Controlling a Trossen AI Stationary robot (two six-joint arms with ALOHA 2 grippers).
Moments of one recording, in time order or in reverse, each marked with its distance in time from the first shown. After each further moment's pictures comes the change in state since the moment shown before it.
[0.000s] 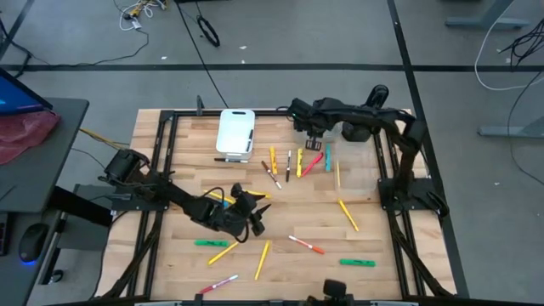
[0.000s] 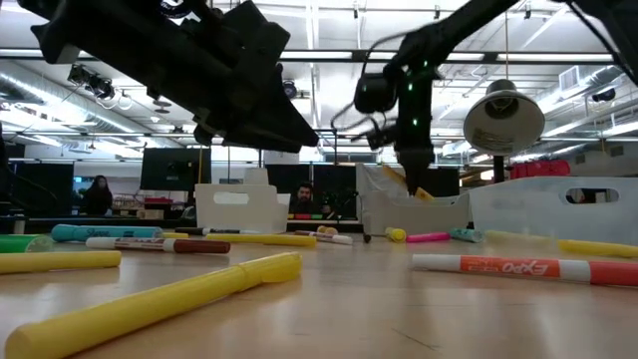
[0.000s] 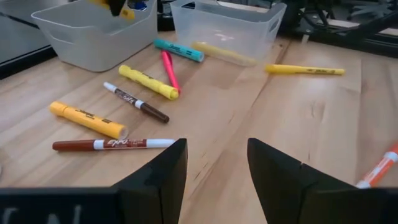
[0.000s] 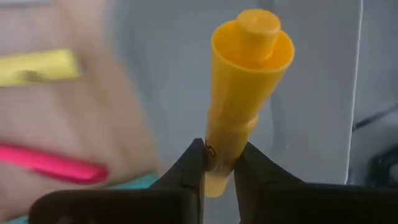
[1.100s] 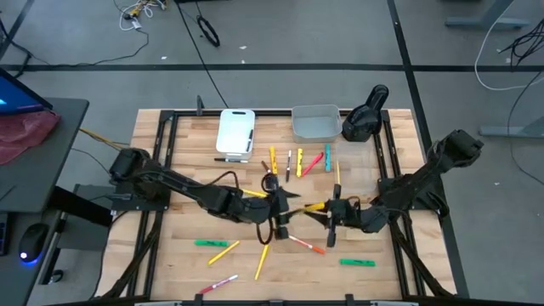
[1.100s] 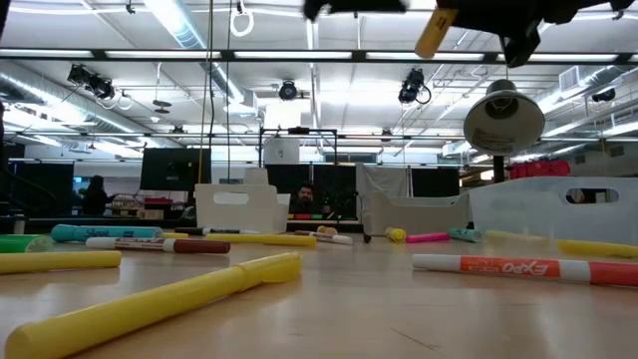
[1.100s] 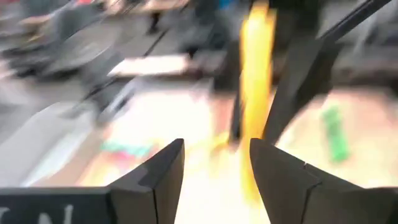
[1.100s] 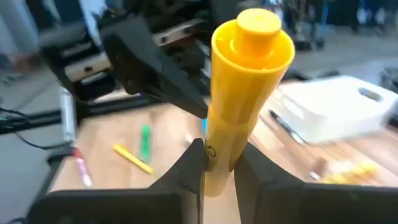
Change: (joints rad) left arm 0.085 0.012 0.553 -0.419 0.234 0.407; right arm 1.156 -0.602 -0.856 1.432 0.465 0.632
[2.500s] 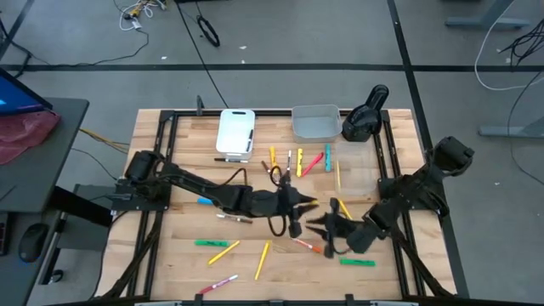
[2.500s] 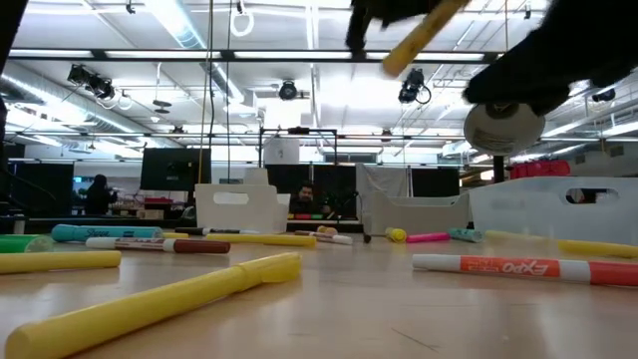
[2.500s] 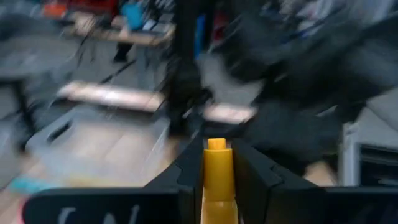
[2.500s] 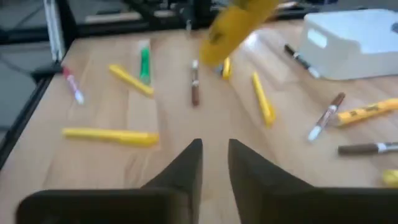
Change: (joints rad) left arm 0.064 0.149 0.001 0.468 0.239 -0.072; right arm 0.077 0.199 0.025 -0.143 -0.021 0.167
